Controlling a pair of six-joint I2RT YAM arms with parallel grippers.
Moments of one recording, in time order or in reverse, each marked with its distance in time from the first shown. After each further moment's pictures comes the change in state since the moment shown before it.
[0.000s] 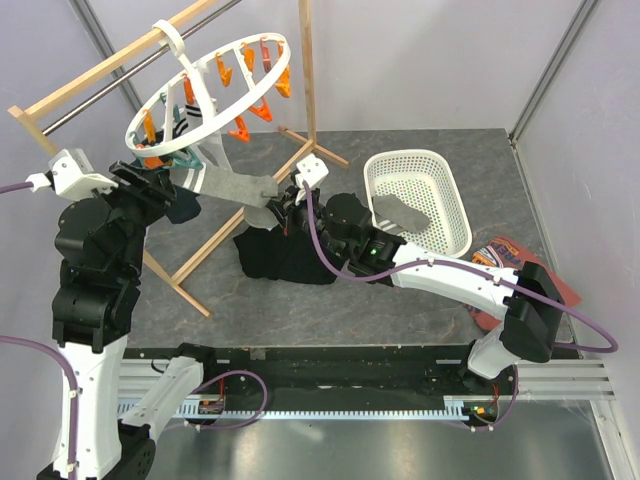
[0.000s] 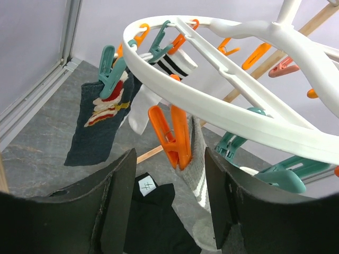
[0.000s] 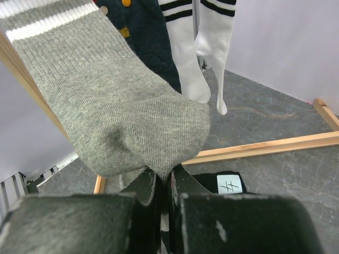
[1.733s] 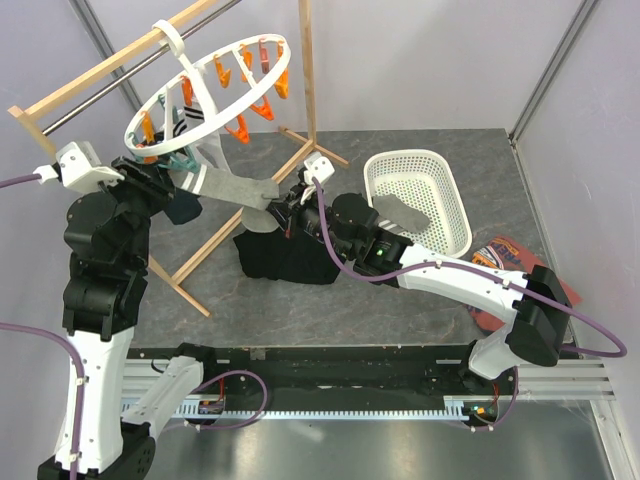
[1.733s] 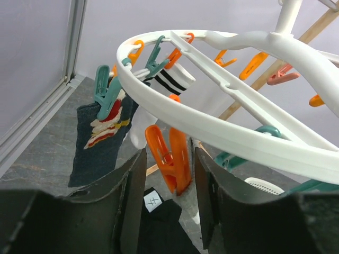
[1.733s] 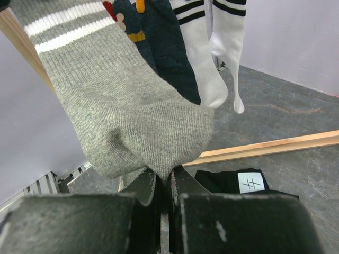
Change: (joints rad) left arm 0.000 0.016 -0.058 0.127 -0.014 0.068; right arm 0.000 -0.039 -0.016 -0.014 -0.045 0.097
